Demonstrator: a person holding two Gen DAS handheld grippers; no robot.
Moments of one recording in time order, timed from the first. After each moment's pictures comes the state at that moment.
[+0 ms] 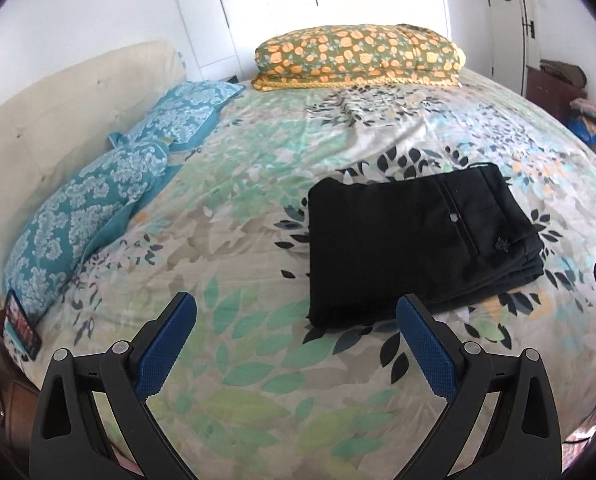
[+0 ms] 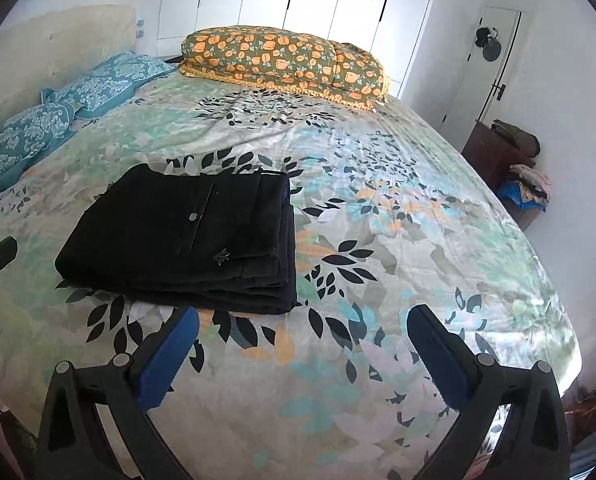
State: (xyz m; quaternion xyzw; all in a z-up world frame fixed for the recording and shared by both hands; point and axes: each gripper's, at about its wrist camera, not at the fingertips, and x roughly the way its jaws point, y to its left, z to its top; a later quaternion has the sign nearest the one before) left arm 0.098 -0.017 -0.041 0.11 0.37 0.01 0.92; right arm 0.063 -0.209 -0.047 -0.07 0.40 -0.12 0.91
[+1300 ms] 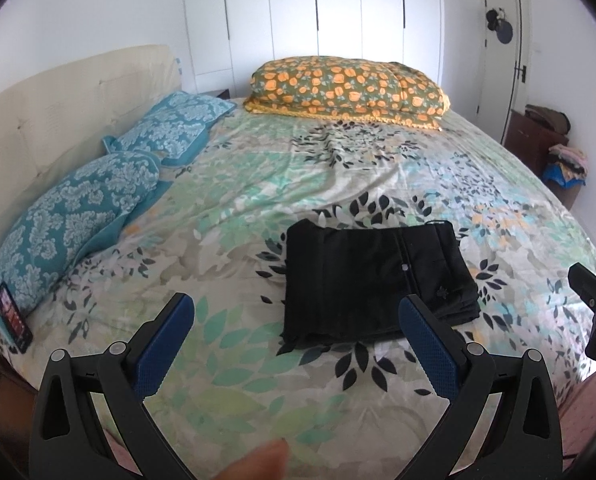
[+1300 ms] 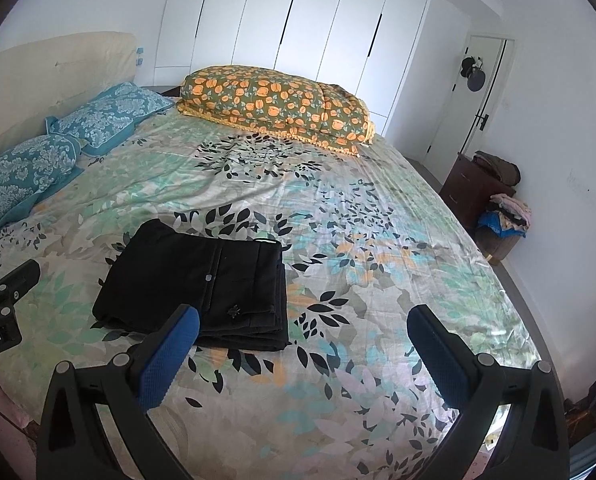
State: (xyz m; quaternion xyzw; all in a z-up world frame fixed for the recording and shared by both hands) left arm 0.073 -0.013 0.033 0.03 0.35 -0.02 0.93; right arm 0.038 -0.178 0.056 -0.08 0.36 -0.14 0.92
